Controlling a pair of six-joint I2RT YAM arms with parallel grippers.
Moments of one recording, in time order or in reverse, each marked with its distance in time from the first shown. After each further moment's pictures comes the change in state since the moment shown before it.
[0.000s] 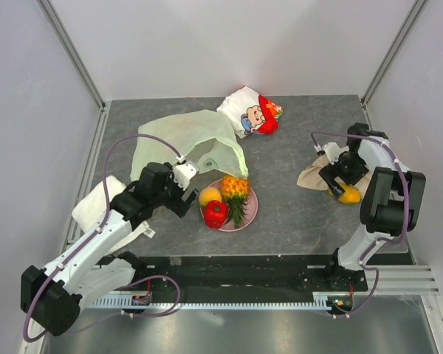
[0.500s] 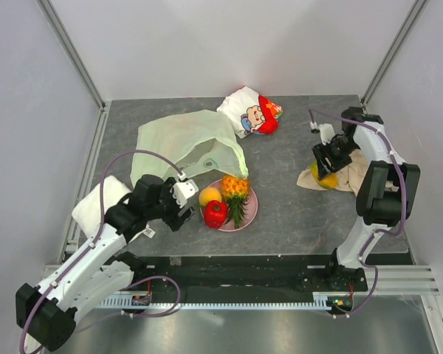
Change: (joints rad) left arm 0.006 -0.145 -0.103 -0.061 0.137 0.135; right arm 0.051 0.076 0.162 -0.046 -0.166 0.154
